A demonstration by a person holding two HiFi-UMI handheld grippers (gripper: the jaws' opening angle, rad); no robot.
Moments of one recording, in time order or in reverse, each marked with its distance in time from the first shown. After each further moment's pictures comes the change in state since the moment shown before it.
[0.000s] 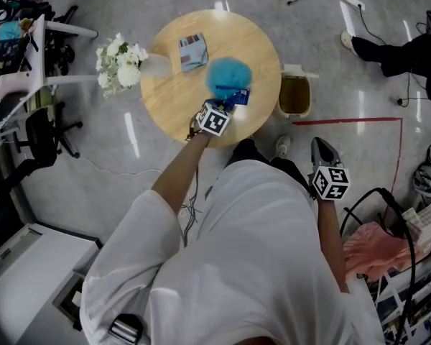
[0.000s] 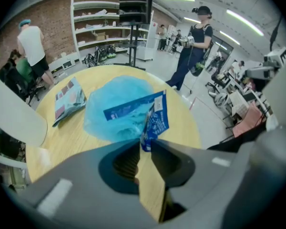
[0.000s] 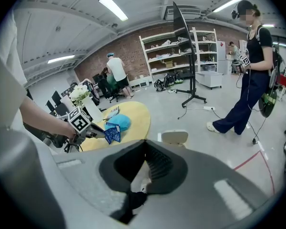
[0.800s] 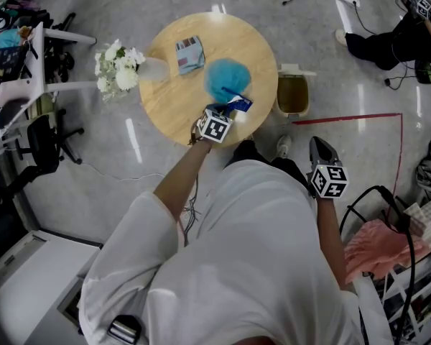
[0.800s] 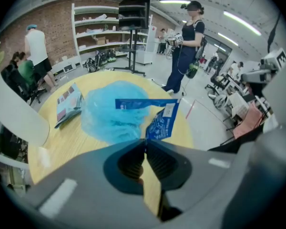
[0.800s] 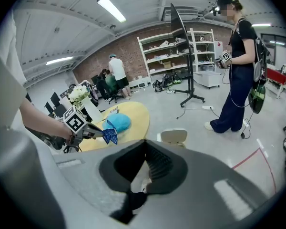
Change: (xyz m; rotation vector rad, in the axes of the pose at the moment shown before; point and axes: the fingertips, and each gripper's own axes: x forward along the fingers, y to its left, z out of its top) left arm -0.017 -0.021 0.007 0.010 -0.039 0.020; right arm -0.005 -0.001 -0.009 0.019 -0.009 -0.012
